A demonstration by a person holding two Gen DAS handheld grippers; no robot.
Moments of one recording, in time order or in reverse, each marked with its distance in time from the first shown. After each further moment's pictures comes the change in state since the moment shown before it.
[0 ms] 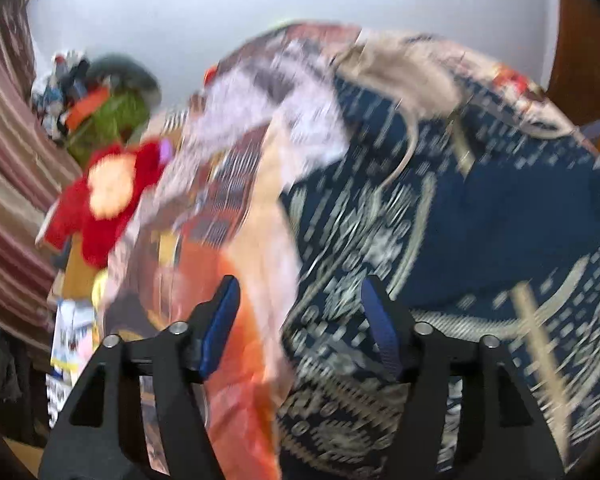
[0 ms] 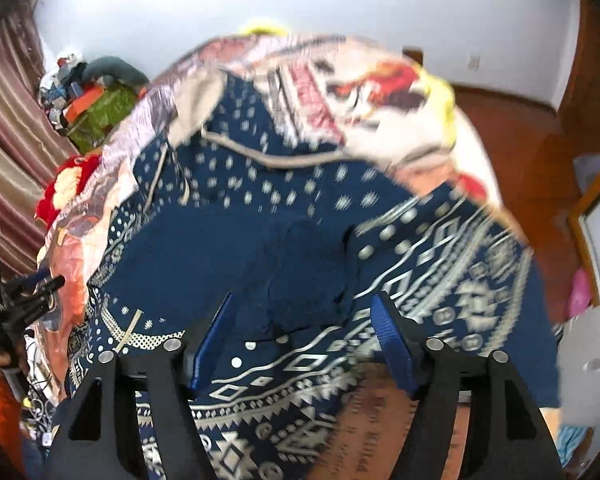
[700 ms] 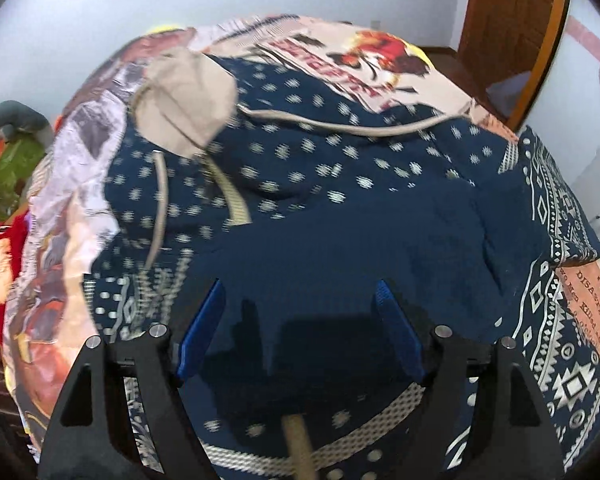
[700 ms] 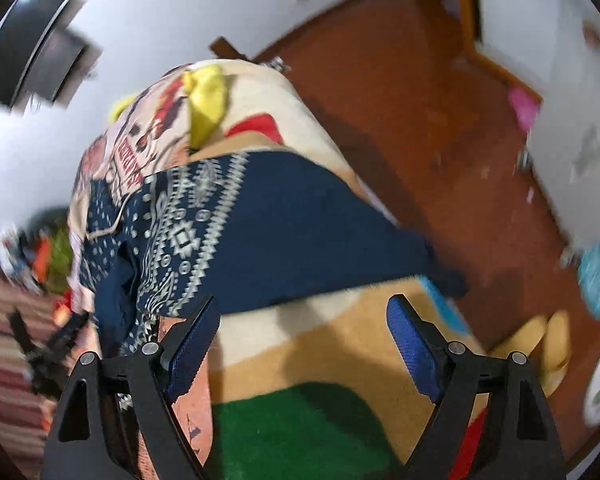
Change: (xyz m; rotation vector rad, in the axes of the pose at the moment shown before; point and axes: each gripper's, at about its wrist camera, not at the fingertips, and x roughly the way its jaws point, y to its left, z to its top) left arm 0.051 -0.184 0.065 0.186 0.099 -0.279; right arm -0.041 -0.222 -0.120 0.722 0.089 0.044
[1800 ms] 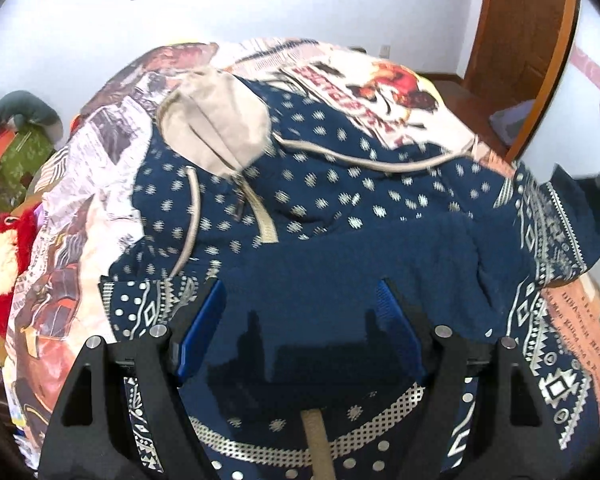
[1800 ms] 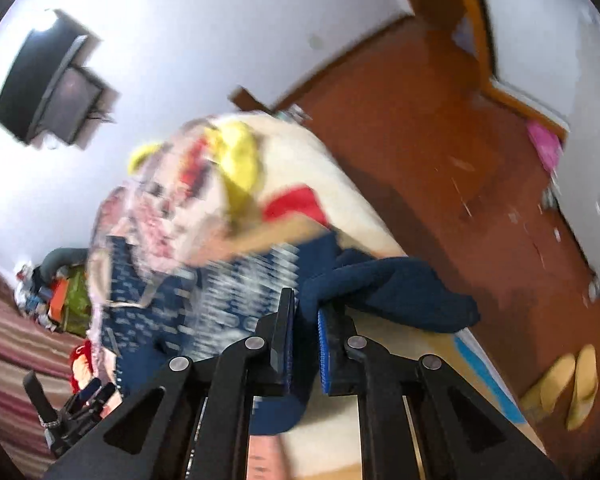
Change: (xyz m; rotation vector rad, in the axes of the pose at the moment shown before) left arm -0.037 0.030 -0.001 -0.076 -0.093 -0.006; right arm -0.010 0.093 0.050 -0.135 -0.268 0.064
